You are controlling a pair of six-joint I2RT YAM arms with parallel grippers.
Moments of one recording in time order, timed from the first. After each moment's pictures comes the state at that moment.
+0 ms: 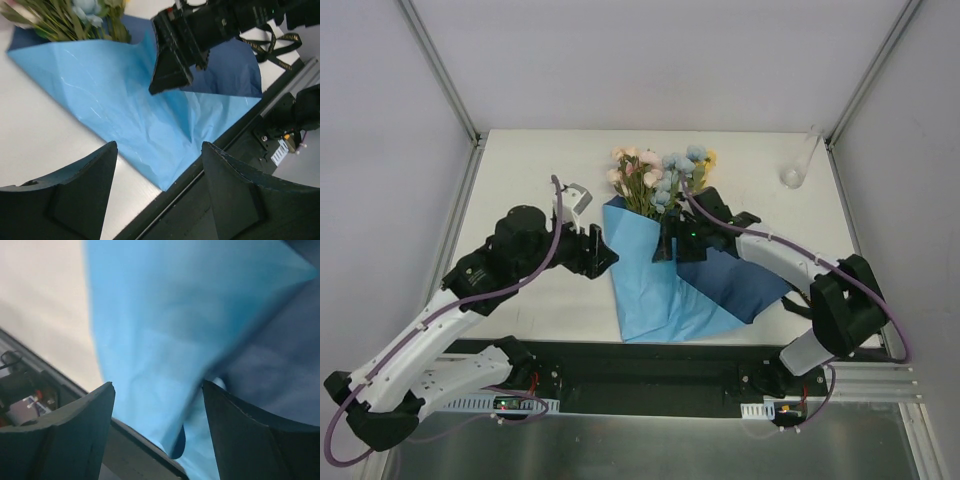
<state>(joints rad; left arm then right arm) -0.73 0.85 1.01 -0.60 0.18 -0.33 0.58 1.54 1.00 -0.43 -0.32 0.52</state>
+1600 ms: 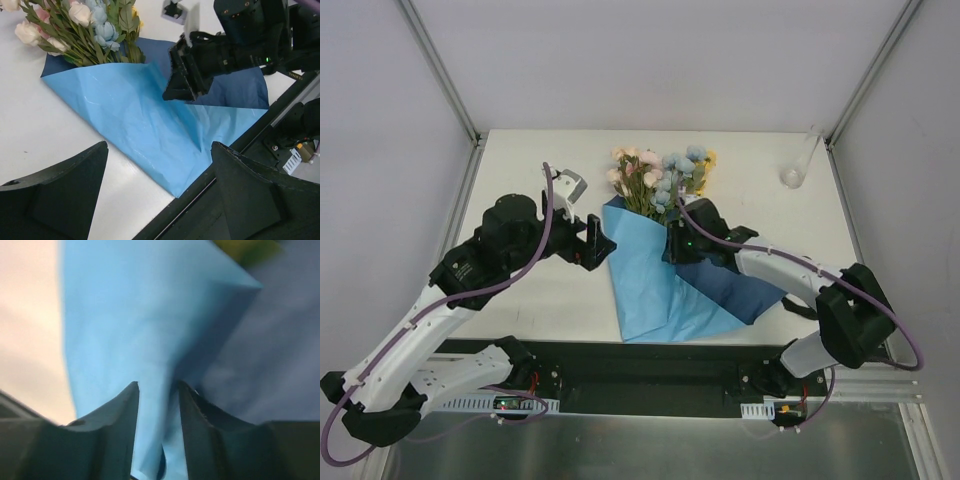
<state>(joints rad) -0.73 0.88 1.17 -0.68 0.09 -0.24 0.64 1.46 0.88 -0.30 -0.08 0.51</state>
